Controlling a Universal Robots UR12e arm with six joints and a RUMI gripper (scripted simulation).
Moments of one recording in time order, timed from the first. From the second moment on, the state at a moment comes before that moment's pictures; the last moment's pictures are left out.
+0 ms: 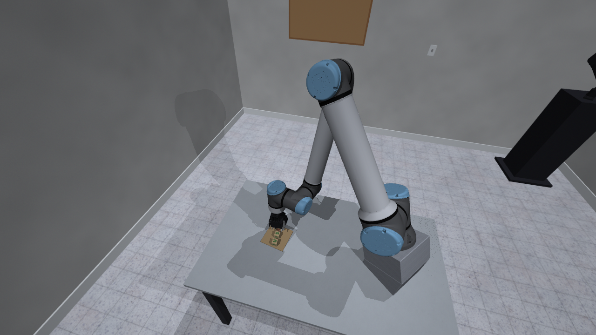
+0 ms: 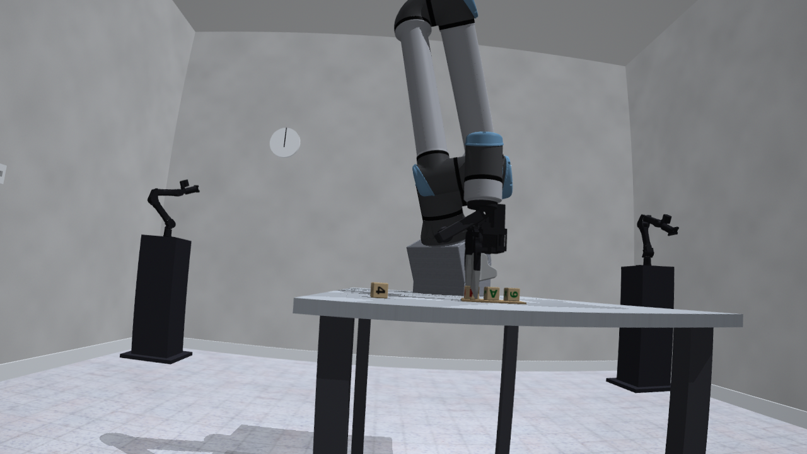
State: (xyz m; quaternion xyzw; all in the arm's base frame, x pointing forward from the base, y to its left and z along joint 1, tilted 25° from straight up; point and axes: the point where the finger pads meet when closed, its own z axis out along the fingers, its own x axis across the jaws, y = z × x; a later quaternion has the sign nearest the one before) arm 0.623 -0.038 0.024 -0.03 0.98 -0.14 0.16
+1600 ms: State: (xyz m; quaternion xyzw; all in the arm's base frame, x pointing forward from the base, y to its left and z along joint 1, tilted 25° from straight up) arm 0.595 -0.013 0.105 -0.03 0.98 -0.14 0.16
